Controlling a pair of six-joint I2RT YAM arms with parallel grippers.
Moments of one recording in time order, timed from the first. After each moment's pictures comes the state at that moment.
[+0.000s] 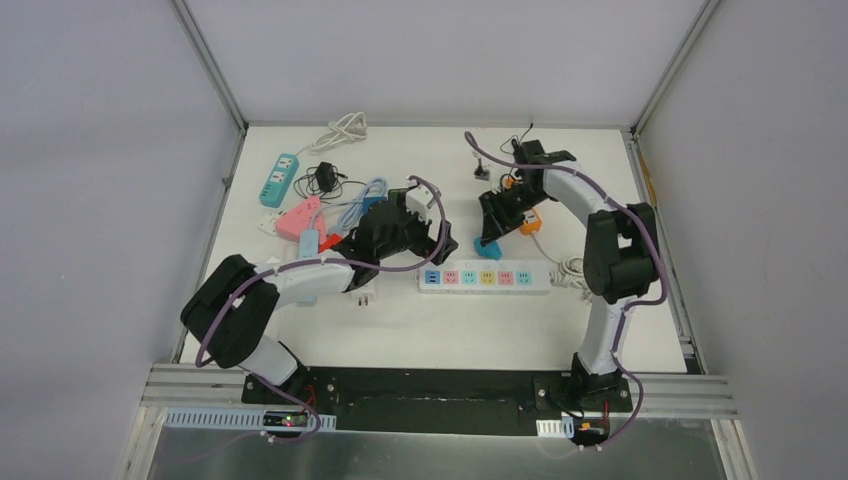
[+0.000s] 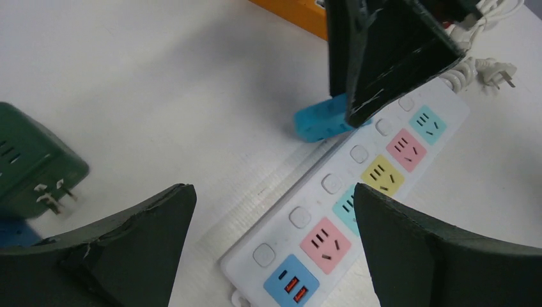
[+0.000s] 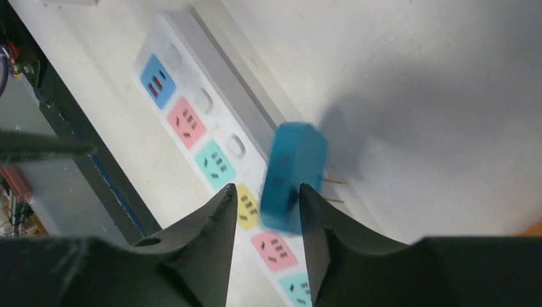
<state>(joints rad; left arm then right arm) -0.72 1.55 0.78 0.54 0.20 -0.19 0.25 1.93 1.50 -1.01 -0.69 -0.43</state>
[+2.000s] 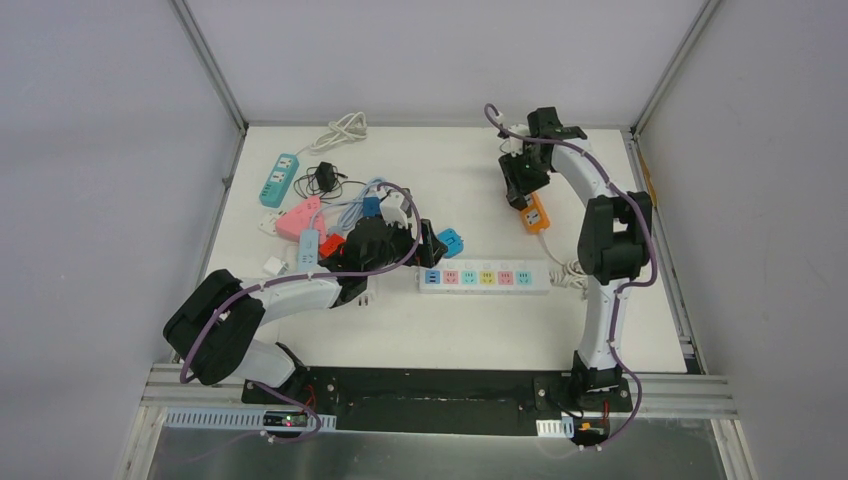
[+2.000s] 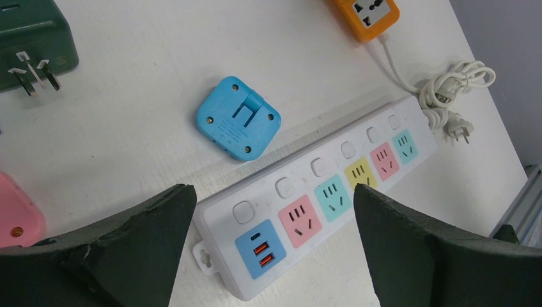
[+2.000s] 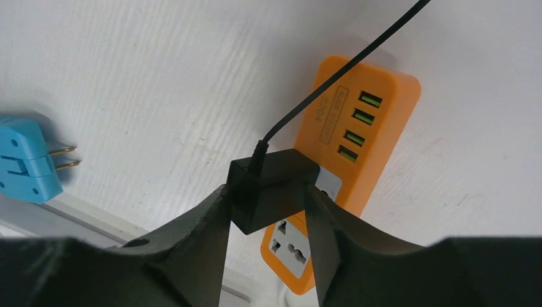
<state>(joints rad) -0.72 1.40 0.60 0.57 0.07 -0.54 0.21 2.12 1.83 -0.89 -0.20 -0.31</state>
